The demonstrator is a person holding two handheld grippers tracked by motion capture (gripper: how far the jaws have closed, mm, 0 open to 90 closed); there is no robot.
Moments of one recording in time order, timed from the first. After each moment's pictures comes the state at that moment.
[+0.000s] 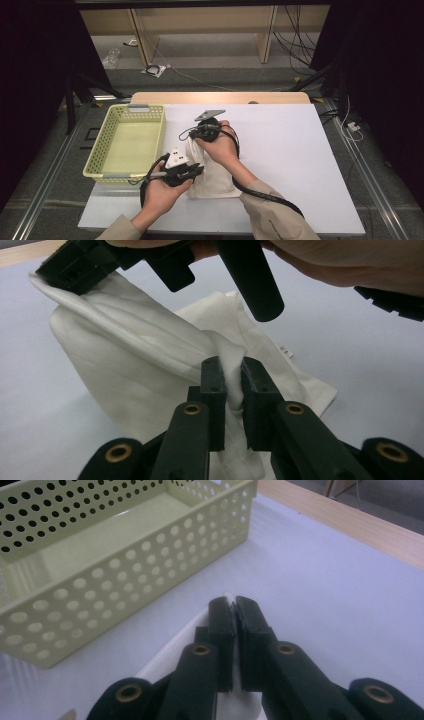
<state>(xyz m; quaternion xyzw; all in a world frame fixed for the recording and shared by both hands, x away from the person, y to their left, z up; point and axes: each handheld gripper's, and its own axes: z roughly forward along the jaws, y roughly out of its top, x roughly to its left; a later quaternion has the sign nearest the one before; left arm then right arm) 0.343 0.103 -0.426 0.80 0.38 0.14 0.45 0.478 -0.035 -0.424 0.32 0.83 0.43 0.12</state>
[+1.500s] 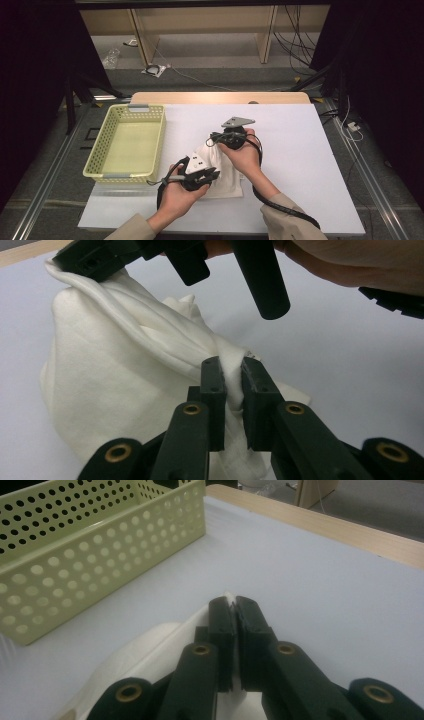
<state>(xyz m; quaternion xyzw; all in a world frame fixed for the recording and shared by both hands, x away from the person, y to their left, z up) 0.340 0.066 -0.435 0.82 0.34 0.14 0.45 0.458 -0.100 -0.437 0.35 0.80 0.47 0.15</state>
